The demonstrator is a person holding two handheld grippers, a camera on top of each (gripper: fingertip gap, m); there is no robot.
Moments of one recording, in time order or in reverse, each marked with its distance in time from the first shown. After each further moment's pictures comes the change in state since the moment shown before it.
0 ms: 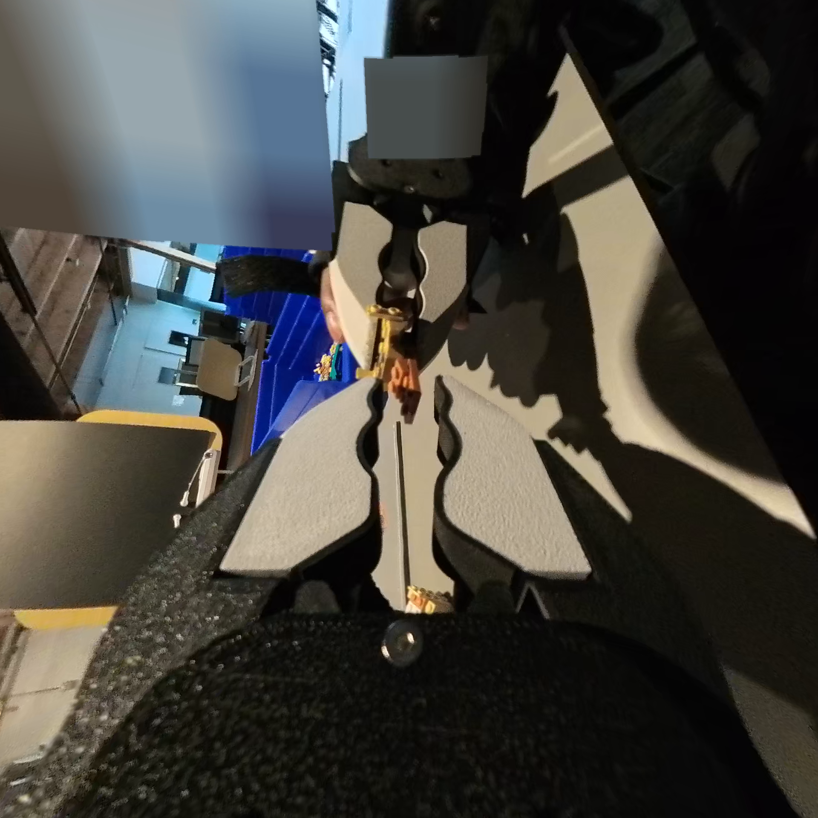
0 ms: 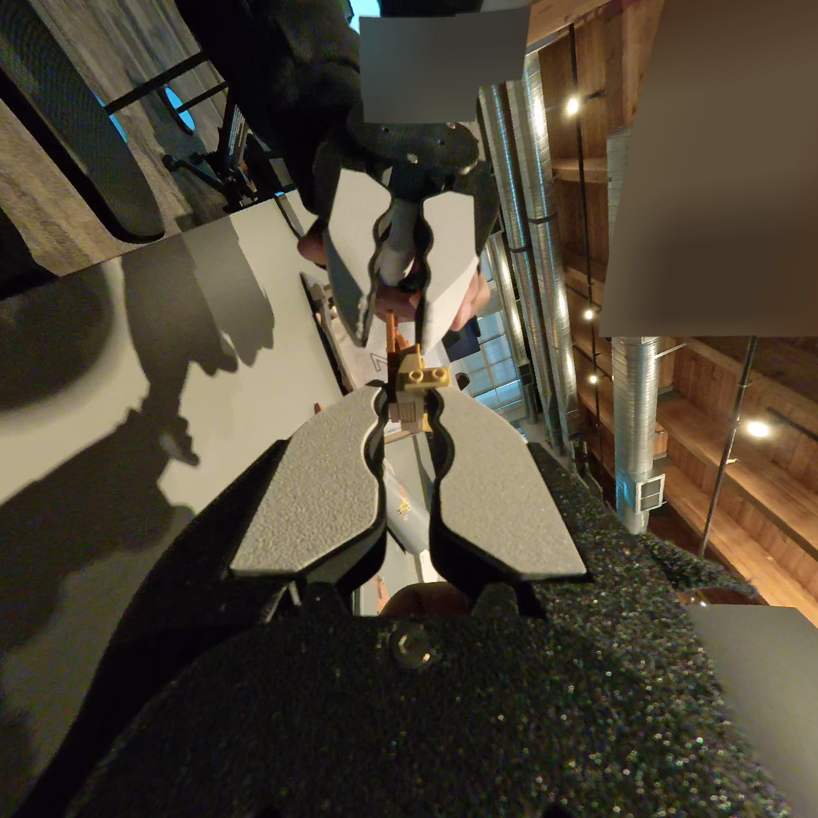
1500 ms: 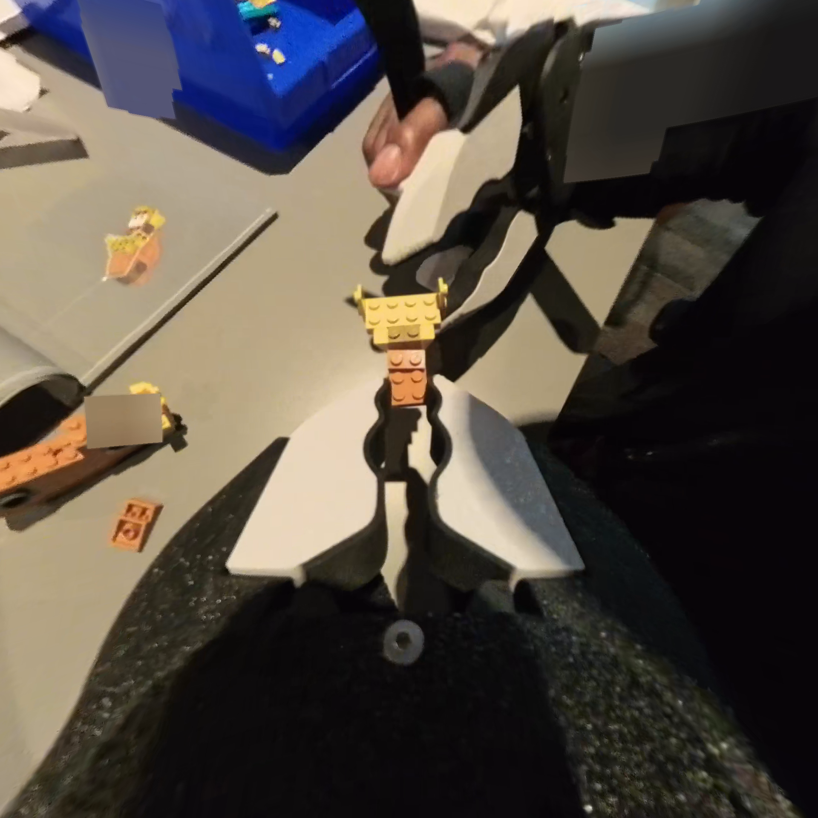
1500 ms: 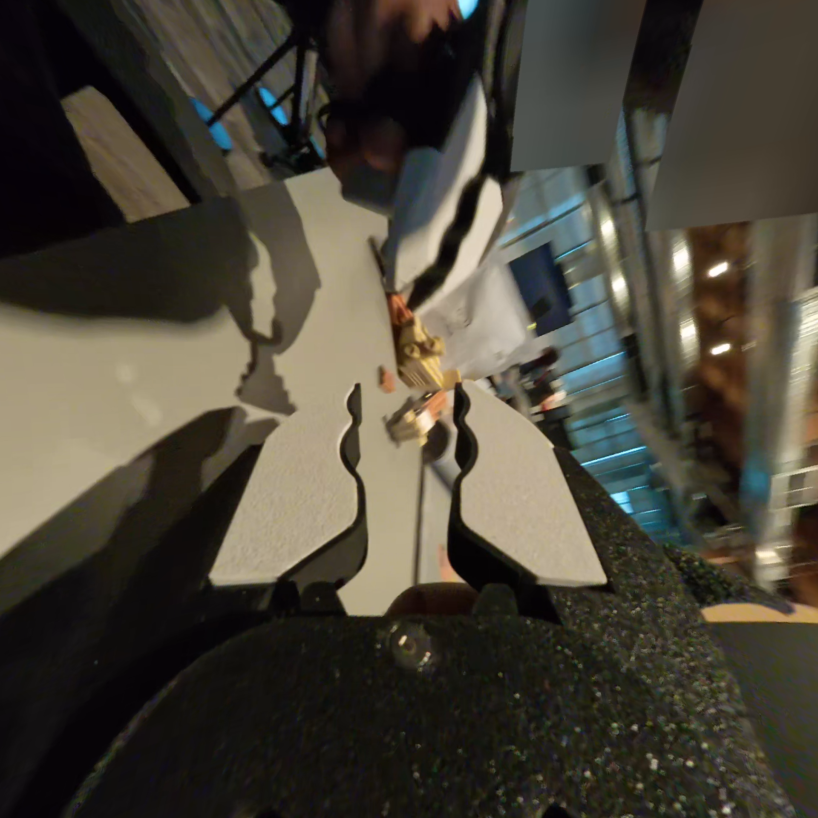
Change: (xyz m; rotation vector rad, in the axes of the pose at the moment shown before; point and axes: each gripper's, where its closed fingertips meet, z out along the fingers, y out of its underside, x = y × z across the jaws) left arm 0.017 0.036 -0.007 -0.297 0.149 -1.231; right arm -0.023 0.036 0.001 -0.064 -0.205 0.142
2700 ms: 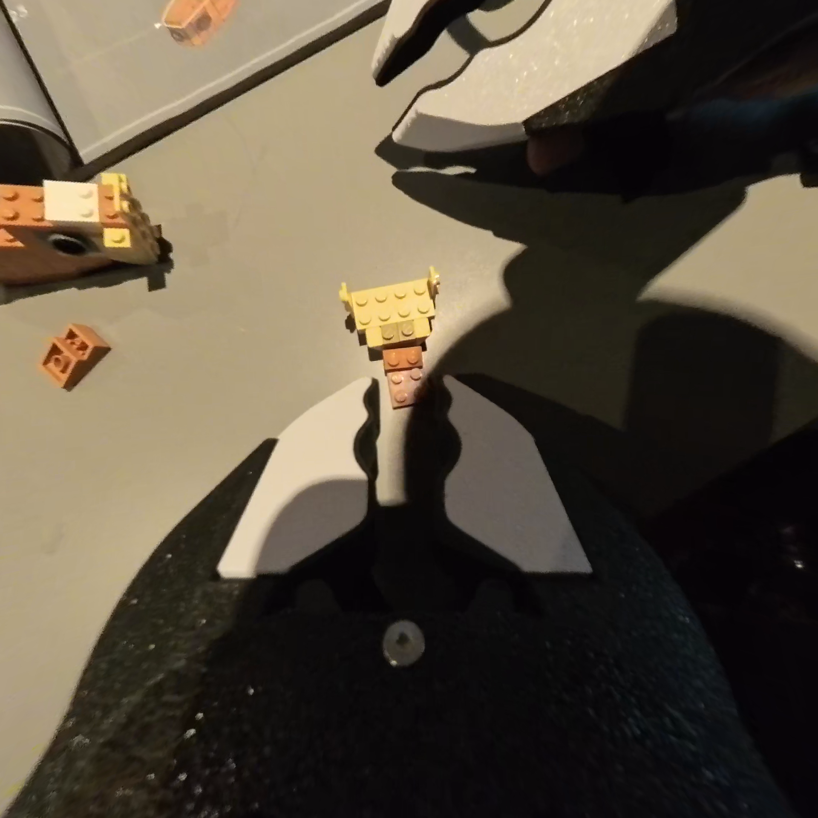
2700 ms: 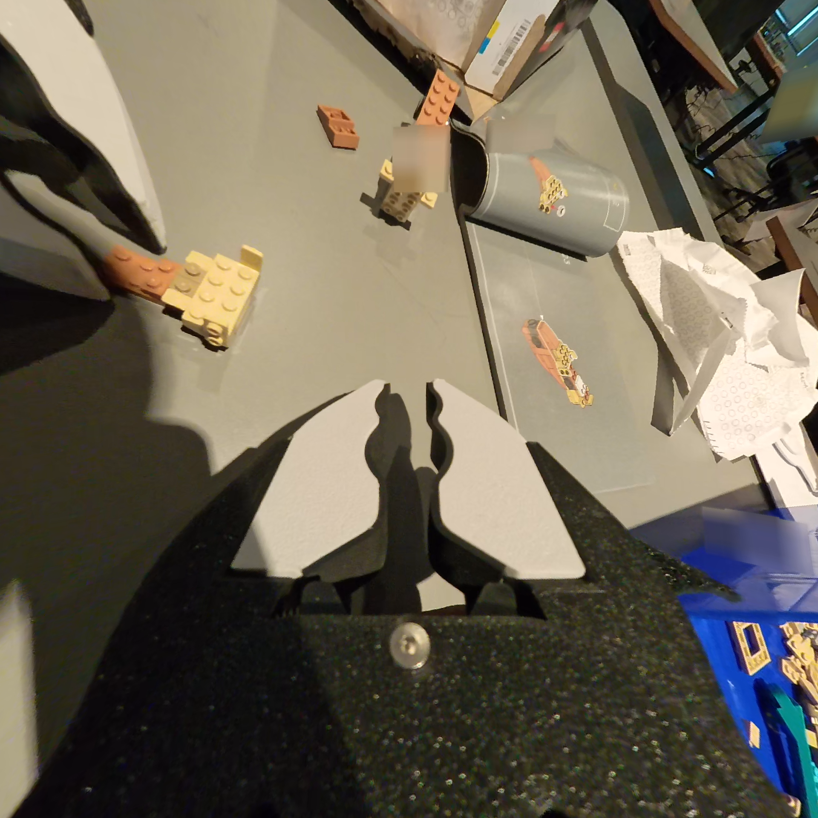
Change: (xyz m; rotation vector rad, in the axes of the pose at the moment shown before) left arm -0.019 0.066 0.052 -0.180 -0.450 -0.229; right arm -0.014 0.105 0.000 -0.615 -0.035 0.605
